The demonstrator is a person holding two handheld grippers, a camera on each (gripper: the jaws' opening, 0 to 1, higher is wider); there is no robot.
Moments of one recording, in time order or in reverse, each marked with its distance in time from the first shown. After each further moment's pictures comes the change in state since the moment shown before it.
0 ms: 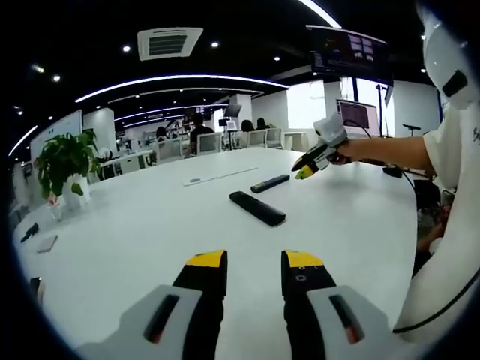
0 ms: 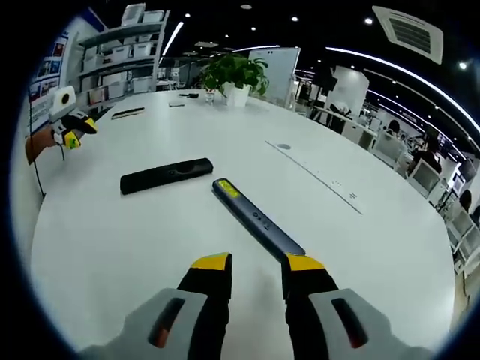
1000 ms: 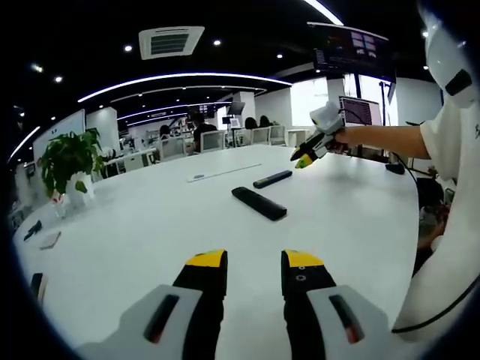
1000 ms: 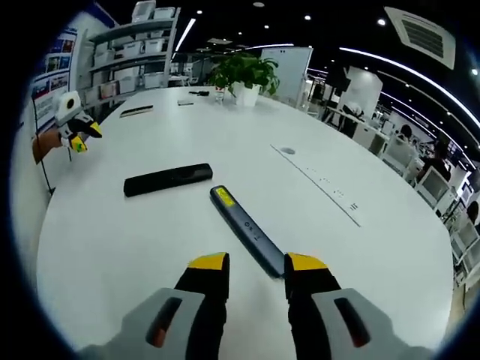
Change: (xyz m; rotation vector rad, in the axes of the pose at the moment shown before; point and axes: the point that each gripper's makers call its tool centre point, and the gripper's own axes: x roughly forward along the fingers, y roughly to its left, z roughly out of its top) left arm -0.002 -0.001 -0.008 -0.007 0.016 0.020; right arm -0.004 -0.015 0.009 -0.042 0.015 0.074
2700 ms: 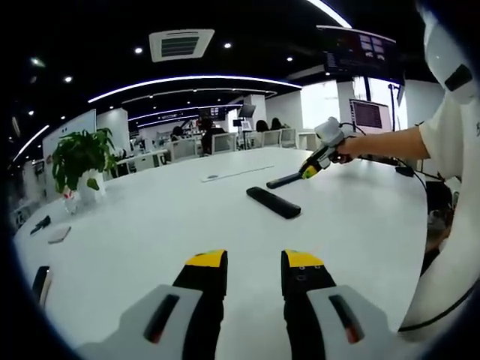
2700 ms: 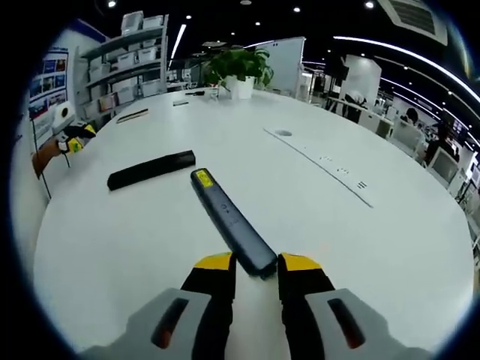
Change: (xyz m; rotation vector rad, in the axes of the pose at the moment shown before) left arm -0.008 0.018 -0.003 -0.010 -0.016 0.067; right arm 0.030 -0.012 -0.026 0.090 0.004 0.069
